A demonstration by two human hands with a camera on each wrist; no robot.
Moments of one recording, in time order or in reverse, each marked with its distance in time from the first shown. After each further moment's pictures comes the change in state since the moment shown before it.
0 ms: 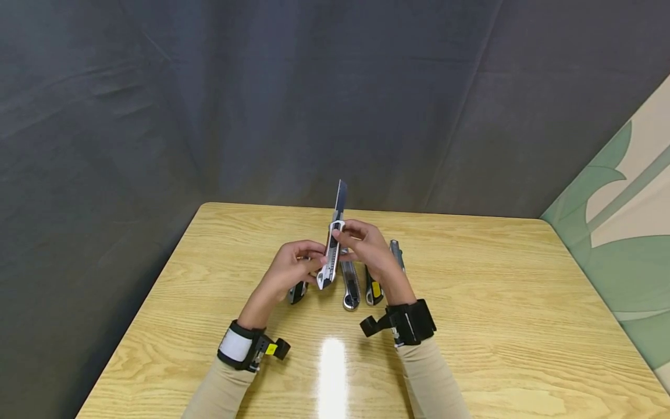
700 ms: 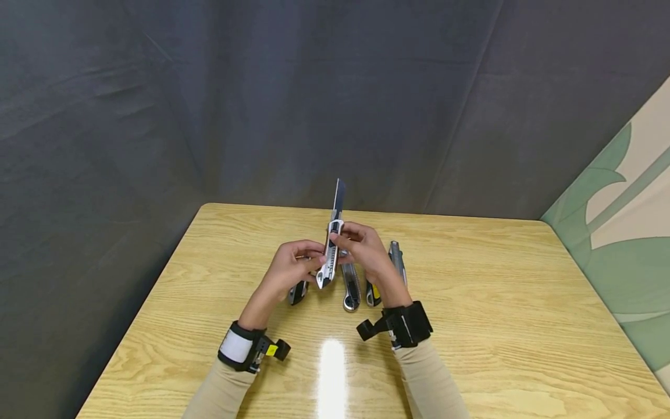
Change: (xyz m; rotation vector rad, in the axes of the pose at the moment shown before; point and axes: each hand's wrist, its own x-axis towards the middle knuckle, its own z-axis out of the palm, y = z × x) left_hand 0.000 0.000 0.000 -0.006 0.048 0.009; right_hand 0.002 0.005 0.006 -0.007 0.011 -0.022
